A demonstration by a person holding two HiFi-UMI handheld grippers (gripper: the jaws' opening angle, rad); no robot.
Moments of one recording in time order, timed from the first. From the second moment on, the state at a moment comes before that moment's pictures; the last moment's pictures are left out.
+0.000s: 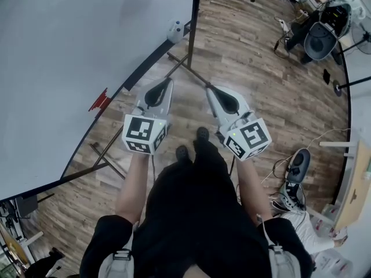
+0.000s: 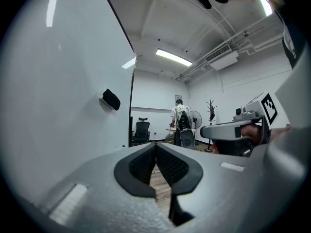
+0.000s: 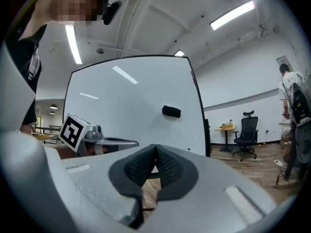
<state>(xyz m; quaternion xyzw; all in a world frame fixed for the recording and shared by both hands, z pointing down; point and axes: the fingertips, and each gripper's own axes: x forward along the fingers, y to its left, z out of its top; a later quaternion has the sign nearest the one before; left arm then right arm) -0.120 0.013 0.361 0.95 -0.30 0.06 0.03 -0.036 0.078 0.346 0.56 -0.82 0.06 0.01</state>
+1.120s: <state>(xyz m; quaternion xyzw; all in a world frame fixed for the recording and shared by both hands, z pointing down) -0.034 -0.083 0.354 0.92 -0.39 0.08 0.02 0.047 -0.073 0.363 0.49 -0.87 0.04 0.05</state>
